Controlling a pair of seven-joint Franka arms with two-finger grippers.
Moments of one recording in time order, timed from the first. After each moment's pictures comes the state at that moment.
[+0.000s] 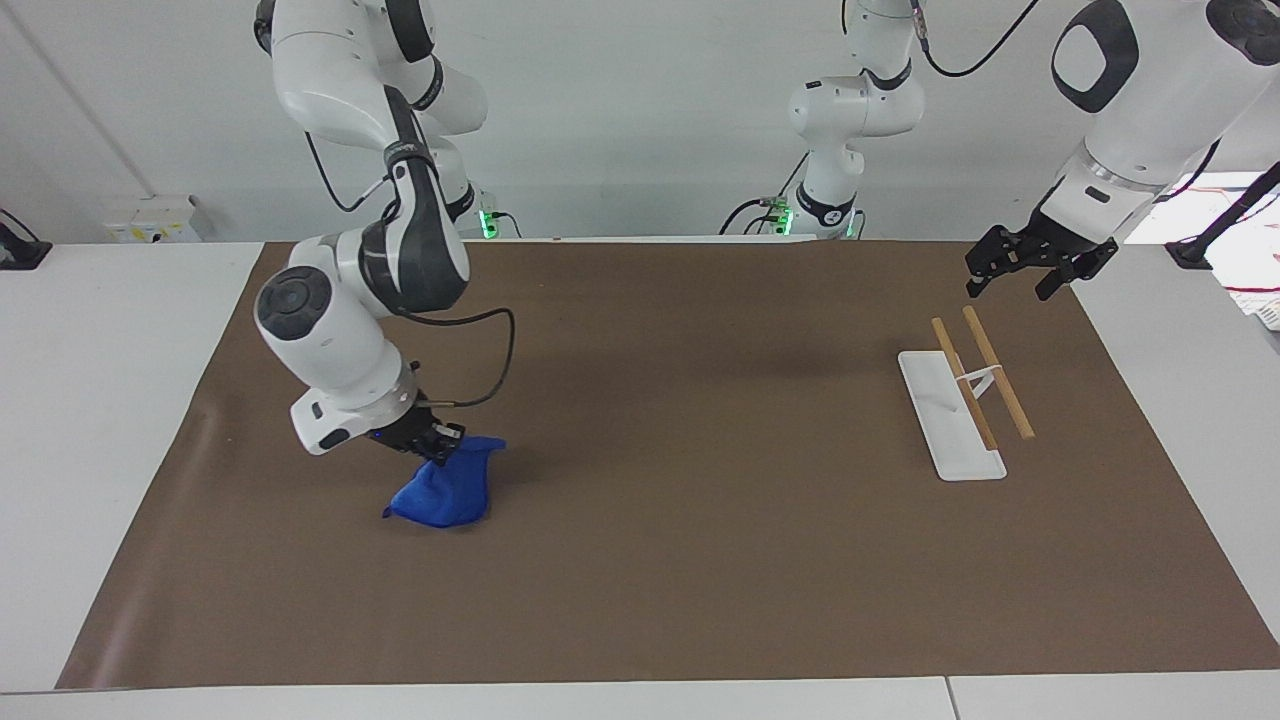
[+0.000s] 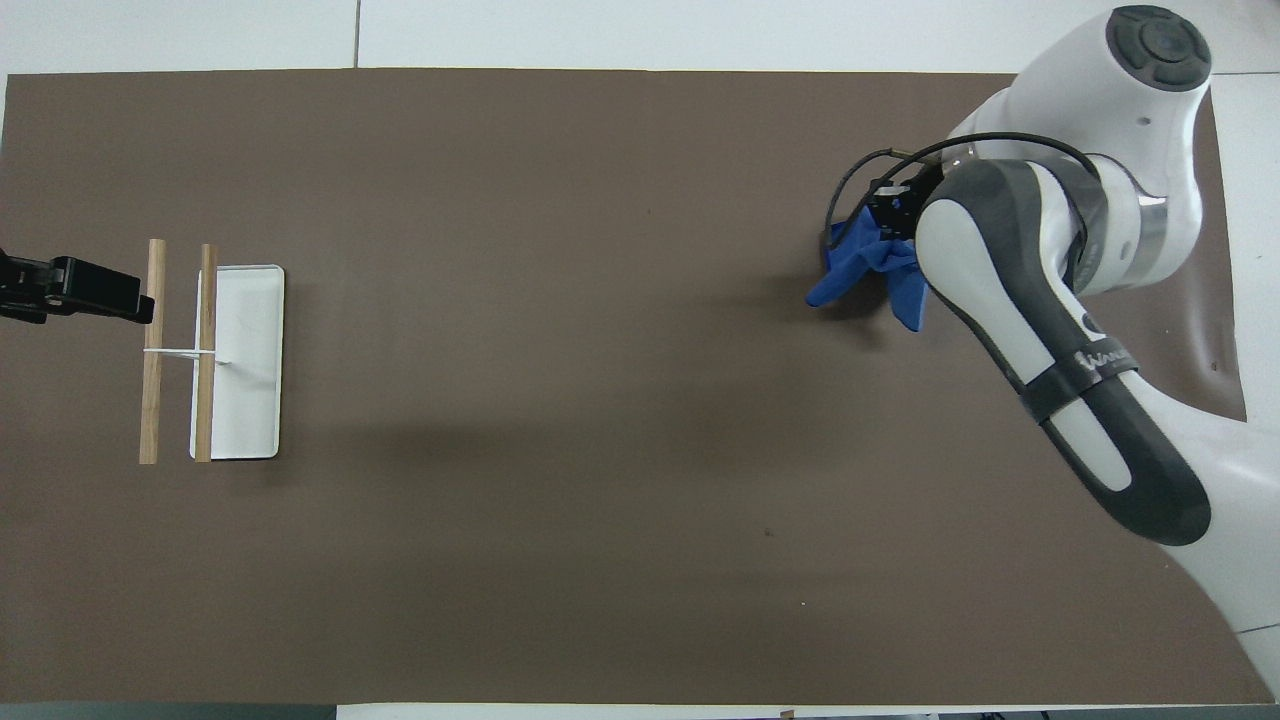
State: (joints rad) left arm -0.03 -0.01 0.03 -1.65 -0.05 1.61 0.10; right arm 0.02 0.44 0.19 -1.53 0.06 1.95 0.47
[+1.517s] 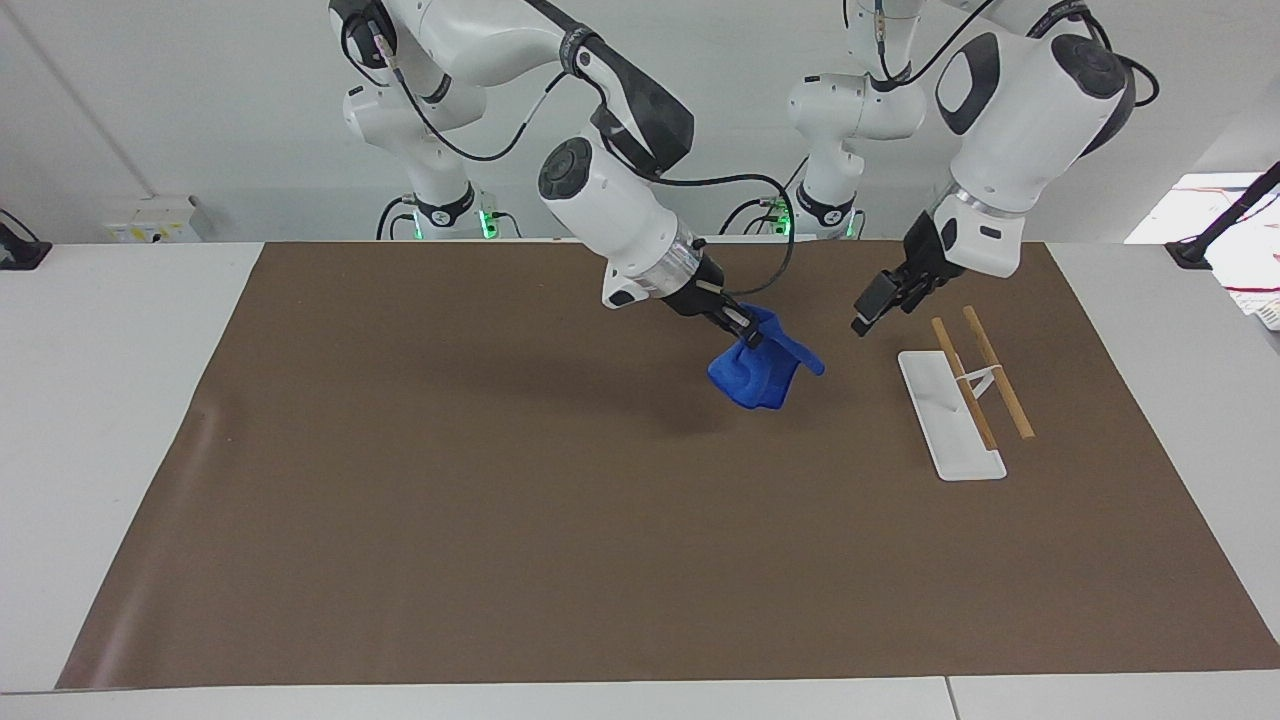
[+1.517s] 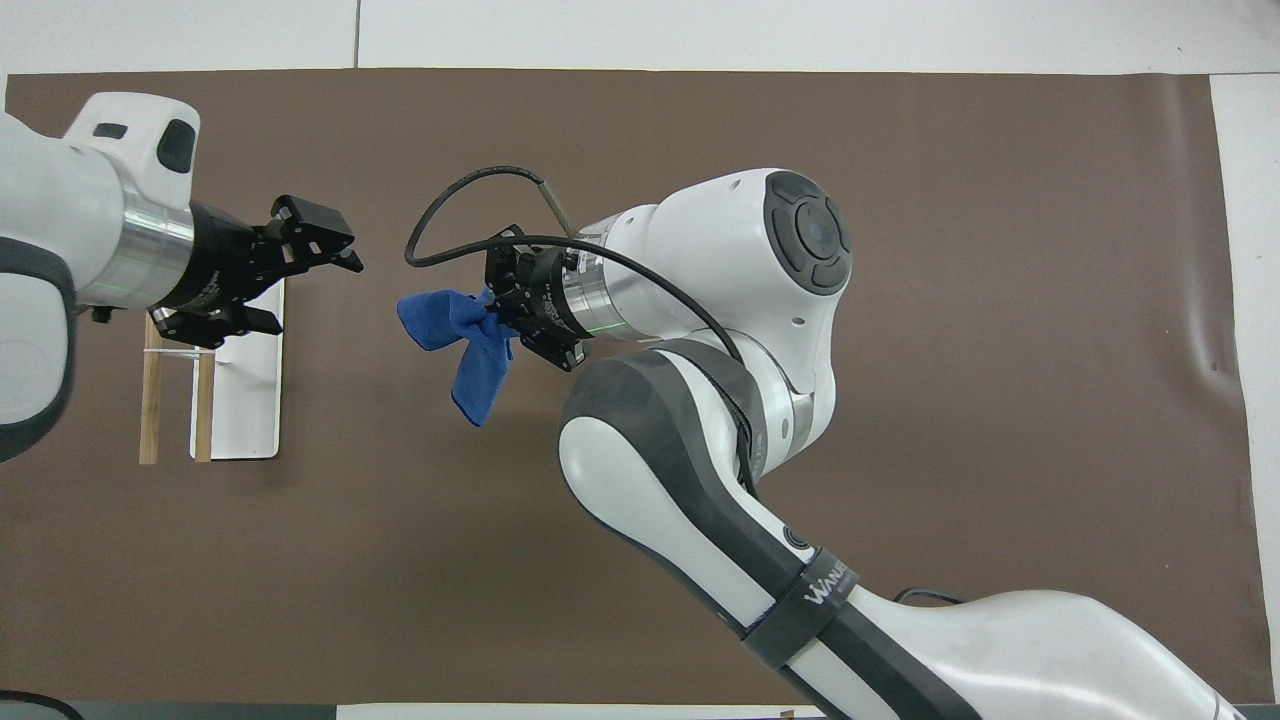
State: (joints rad) left arm -0.26 0.02 0.01 -1.75 -0.23 1.84 -0.73; right arm 0.38 0.39 0.31 -1.55 0.56 2.33 1.27
